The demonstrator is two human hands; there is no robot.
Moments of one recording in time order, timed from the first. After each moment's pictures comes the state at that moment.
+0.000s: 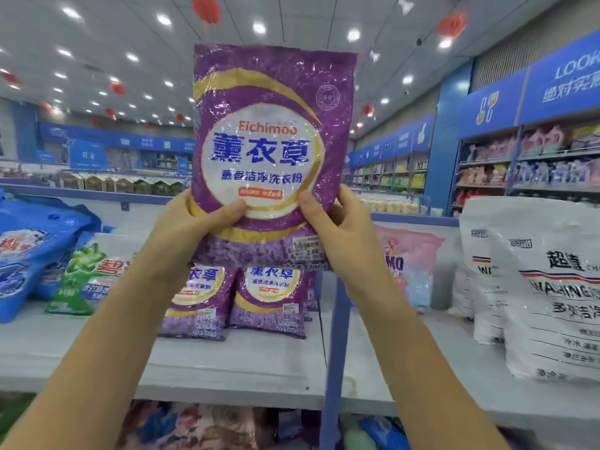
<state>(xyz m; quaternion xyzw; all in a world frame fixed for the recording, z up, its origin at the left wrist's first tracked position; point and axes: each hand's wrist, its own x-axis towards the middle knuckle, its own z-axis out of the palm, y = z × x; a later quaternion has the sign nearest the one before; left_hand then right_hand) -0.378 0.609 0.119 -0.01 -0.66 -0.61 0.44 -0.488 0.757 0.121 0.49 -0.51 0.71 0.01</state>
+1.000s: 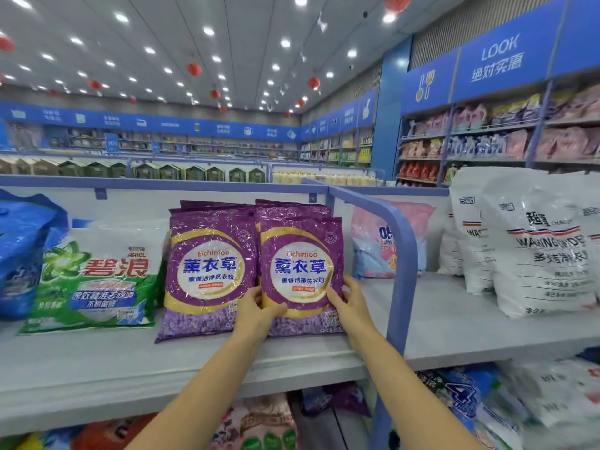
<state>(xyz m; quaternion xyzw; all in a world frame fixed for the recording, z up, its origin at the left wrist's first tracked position) -0.457 0.515 -0.049 0.18 -0.68 -0.67 0.24 -0.542 0.660 -0.046 0.19 -0.68 0.71 -0.04</state>
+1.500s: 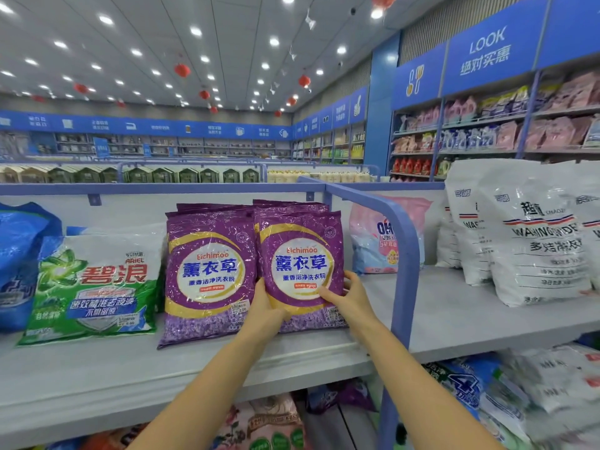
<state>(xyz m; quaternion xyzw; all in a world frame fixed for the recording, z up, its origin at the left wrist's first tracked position) -0.456 0.520 -0.040 0.13 -0.74 -0.64 0.18 -0.545 0.657 -0.041 0.18 -0.70 0.69 -0.03</state>
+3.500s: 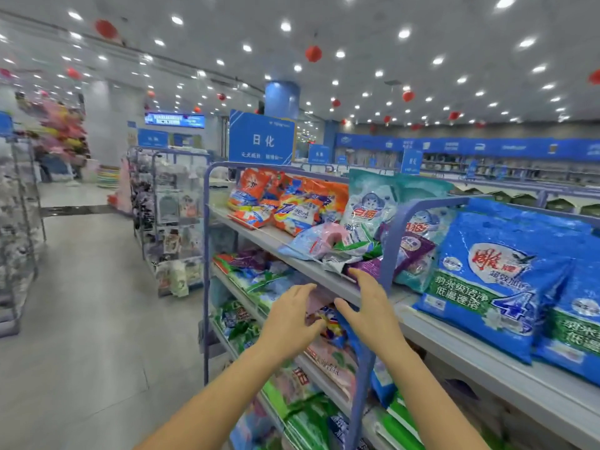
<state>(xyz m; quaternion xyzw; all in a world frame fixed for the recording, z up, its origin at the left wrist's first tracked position) 0.245 0.041 -0.041 0.47 -0.80 -0.09 0.36 0.090 0.052 -0.022 0.70 -0.60 0.38 -0.01</state>
